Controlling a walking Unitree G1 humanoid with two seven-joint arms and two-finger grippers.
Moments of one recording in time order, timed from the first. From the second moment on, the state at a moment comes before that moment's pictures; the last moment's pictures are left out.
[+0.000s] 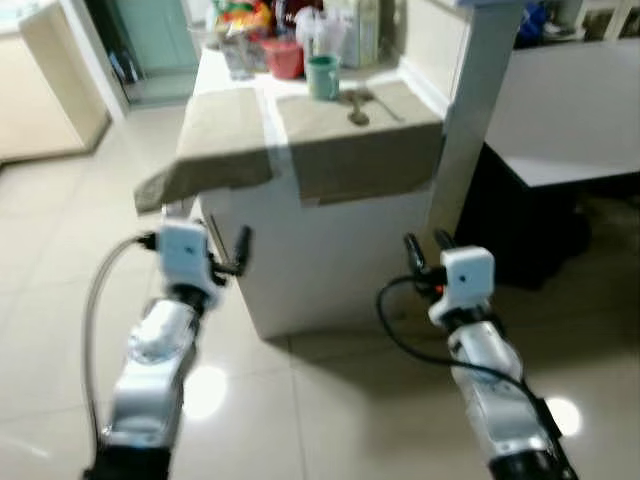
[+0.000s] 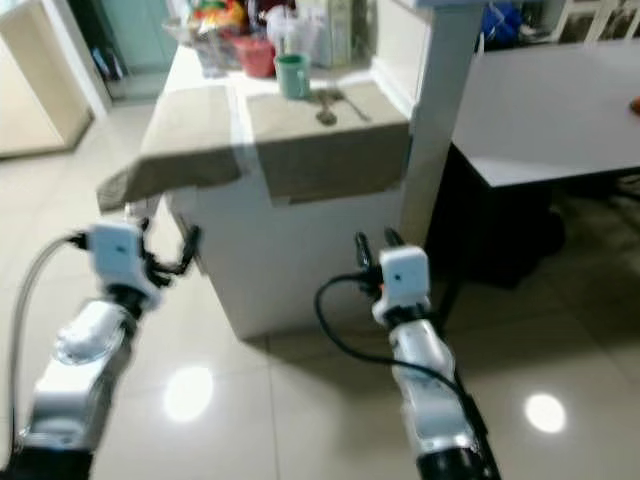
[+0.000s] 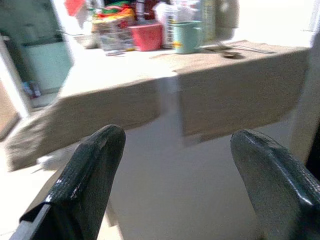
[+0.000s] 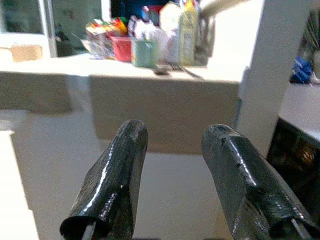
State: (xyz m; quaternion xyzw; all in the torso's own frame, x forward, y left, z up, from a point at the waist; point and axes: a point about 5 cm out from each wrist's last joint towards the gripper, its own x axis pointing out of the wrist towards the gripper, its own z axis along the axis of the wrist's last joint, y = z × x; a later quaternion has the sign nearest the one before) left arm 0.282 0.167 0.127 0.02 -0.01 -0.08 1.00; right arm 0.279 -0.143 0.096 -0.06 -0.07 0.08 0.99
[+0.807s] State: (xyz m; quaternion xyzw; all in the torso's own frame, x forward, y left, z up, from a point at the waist) left arm 0.282 0.169 0.124 0.03 -0.01 -0.08 1.00; right arm 0.284 -0.128 0.090 -0.05 -0.05 0.10 0.99
